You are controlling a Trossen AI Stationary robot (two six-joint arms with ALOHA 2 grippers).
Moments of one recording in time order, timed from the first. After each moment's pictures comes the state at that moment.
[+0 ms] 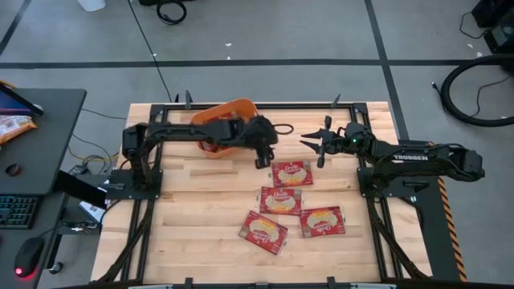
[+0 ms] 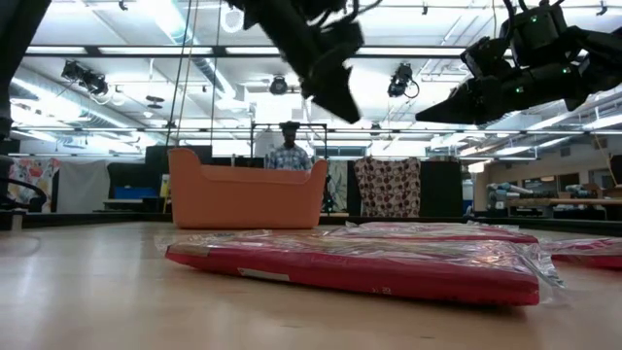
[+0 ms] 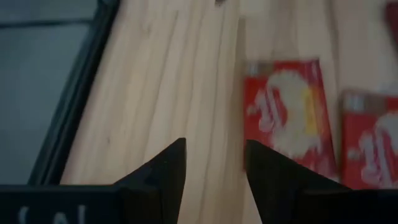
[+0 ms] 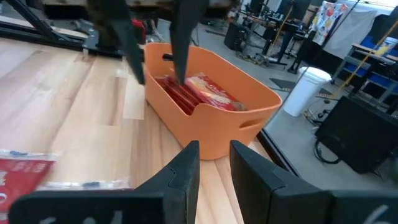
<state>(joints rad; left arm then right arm) 0.16 1.87 1.55 -0.46 -0.17 0.15 -0.44 0.87 0.24 0.47 -0.15 -0.32</state>
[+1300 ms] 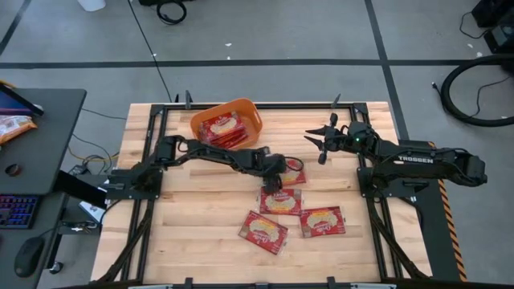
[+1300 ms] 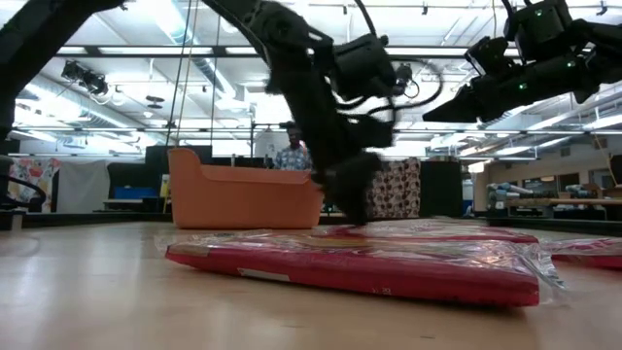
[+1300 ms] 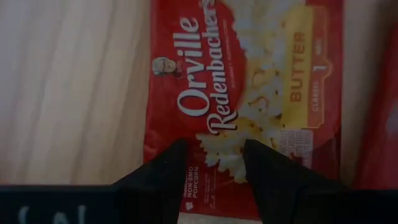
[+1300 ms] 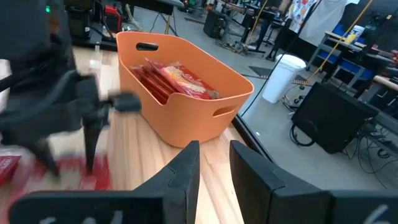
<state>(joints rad) 0.03 2.20 1.56 -0.49 -0.22 -0.09 -0.46 0.78 0.26 0.34 -0.05 -0.32</state>
